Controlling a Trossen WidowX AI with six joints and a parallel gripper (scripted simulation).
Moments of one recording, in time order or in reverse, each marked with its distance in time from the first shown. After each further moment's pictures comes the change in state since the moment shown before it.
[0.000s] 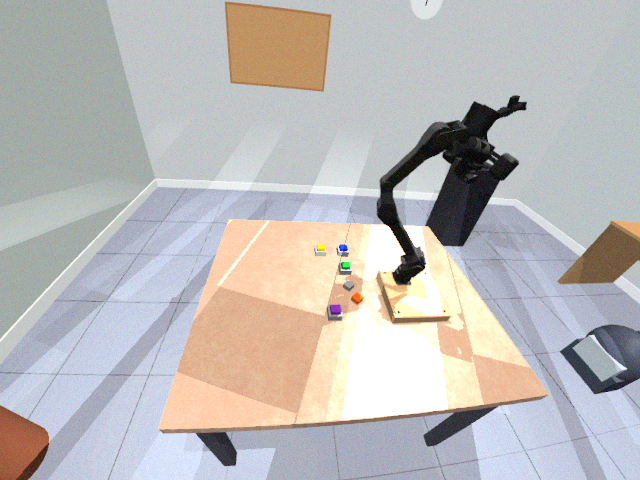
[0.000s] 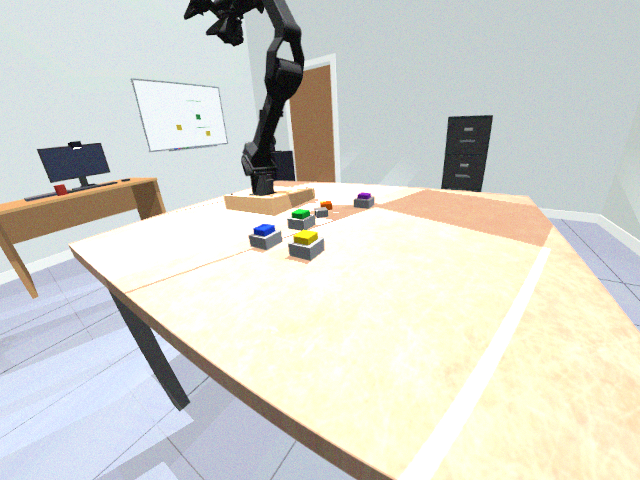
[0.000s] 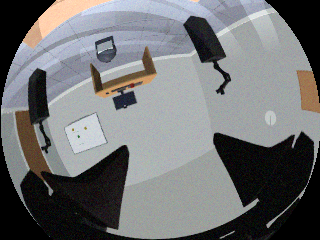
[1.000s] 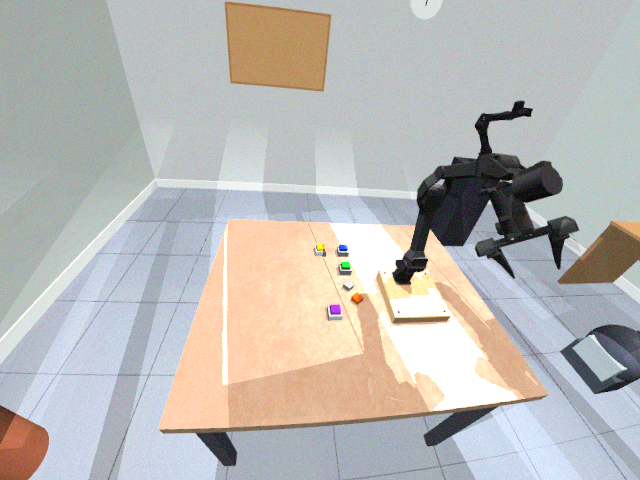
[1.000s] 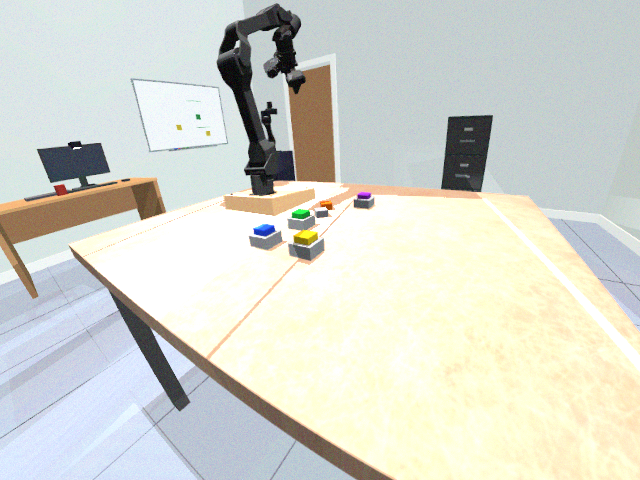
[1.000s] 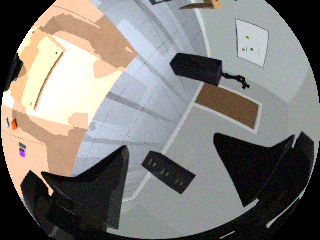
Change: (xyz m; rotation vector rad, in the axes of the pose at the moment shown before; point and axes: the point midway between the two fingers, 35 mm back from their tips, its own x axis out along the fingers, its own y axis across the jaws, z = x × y) arm -0.118 0.297 0.094 1.422 0.464 1.354
